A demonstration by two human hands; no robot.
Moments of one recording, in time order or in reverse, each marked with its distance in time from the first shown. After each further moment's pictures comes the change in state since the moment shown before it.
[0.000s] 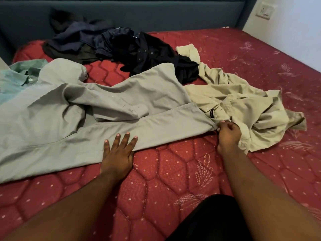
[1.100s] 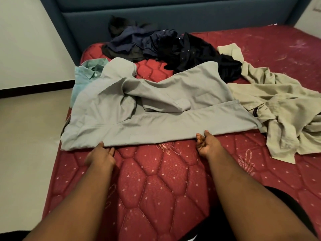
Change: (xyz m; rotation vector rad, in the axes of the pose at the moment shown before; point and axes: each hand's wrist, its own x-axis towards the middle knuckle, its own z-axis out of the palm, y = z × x) left_hand -0.072 -0.136 -0.061 -1.958 0.733 -1.324; right_hand -0.146 0.069 0.076 0.052 -0.484 0.709
